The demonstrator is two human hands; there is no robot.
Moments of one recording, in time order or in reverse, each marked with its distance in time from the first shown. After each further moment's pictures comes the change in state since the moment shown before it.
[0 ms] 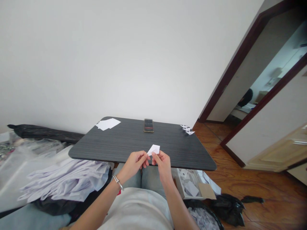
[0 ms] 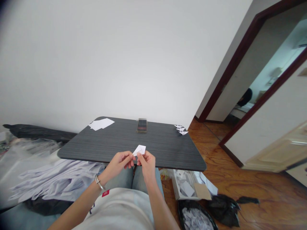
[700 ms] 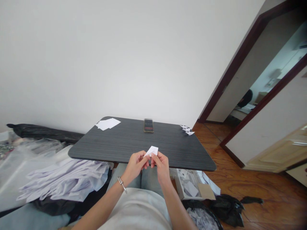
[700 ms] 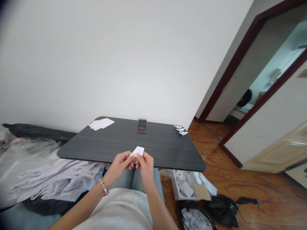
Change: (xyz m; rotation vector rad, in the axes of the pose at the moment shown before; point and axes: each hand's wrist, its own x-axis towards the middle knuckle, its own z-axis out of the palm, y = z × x) left_hand -0.001 0.003 0.013 -0.138 0.117 0.010; right_hand -0.003 0.002 0.002 0.064 -0.051 -0.010
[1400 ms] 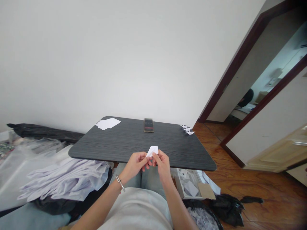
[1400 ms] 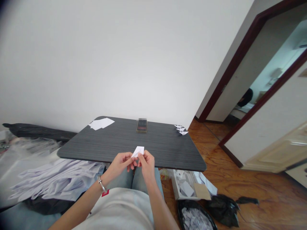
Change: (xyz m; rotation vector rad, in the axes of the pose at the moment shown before) left_hand 0.004 -0.012 -0.008 -0.010 -0.150 -0.038; right_hand 0.005 0.004 -0.009 -0.098 -0.011 -0.019
